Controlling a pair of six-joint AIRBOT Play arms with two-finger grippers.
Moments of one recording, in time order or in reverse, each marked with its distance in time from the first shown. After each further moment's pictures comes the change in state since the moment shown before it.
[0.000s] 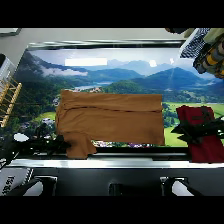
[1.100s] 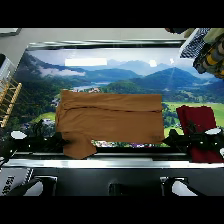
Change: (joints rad) left arm 0.000 0.018 0.054 -0.004 -0.006 0.007; right arm -0.010 -0.051 -0.256 0.157 -0.238 -0.137
